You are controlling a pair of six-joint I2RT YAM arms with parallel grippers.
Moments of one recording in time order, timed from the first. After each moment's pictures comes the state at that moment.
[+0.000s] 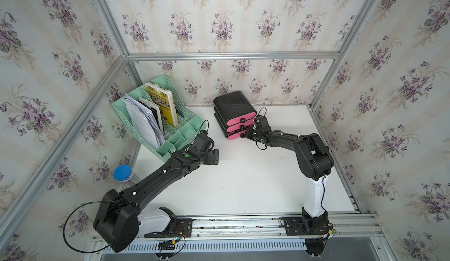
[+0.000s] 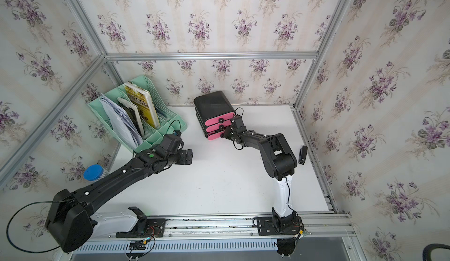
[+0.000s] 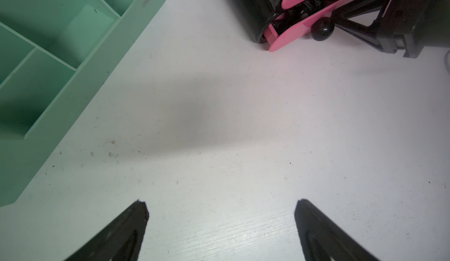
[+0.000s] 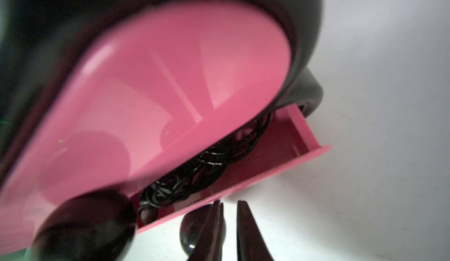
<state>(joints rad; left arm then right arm) -0.58 1.26 0.90 -0.56 -0.18 -0.45 0.44 2.05 1.27 0.02 -0.13 0.67</state>
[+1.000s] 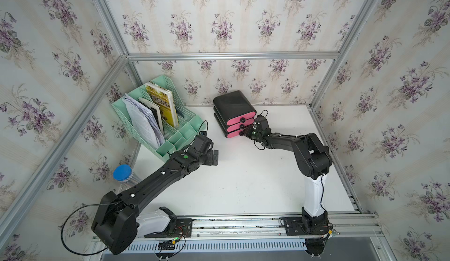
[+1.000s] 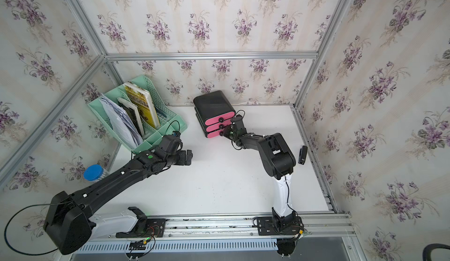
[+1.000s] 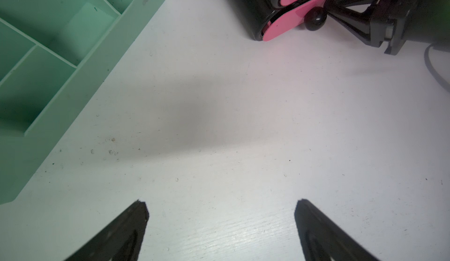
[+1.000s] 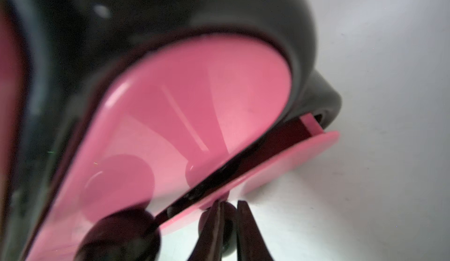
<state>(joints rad) -0.57 1.24 0.88 -0.56 -0.17 -0.45 0.44 2.07 1.21 0.22 -0.16 0.80</state>
